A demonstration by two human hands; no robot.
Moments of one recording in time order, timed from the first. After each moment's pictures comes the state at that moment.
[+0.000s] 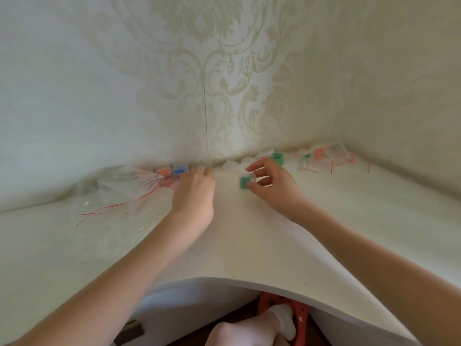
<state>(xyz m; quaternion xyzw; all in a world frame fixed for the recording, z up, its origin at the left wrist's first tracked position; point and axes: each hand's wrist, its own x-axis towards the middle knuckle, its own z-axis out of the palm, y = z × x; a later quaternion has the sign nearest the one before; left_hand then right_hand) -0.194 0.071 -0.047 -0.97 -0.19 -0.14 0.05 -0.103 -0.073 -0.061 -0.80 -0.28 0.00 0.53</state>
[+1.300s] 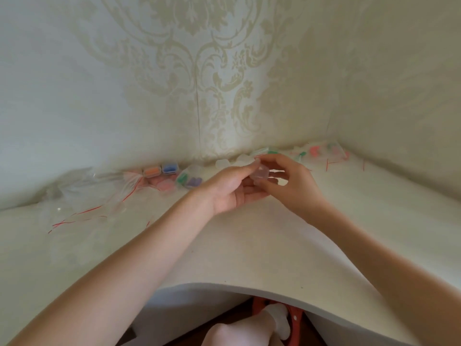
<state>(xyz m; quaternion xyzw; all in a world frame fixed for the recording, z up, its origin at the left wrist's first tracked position) -0.139 0.037 -0.039 -0.57 -0.05 0.08 -0.82 -0.101 -0.104 -0.054 -0.78 -0.32 -0.07 0.53</state>
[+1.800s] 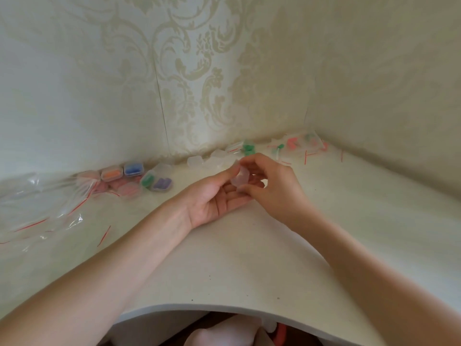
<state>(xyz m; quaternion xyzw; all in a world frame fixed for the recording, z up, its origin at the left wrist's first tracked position) -0.130 0.026 -0.060 -0.47 -0.05 0.13 -0.87 -0.097 -0.117 -0.061 -0.81 -0.31 -0.08 0.49</state>
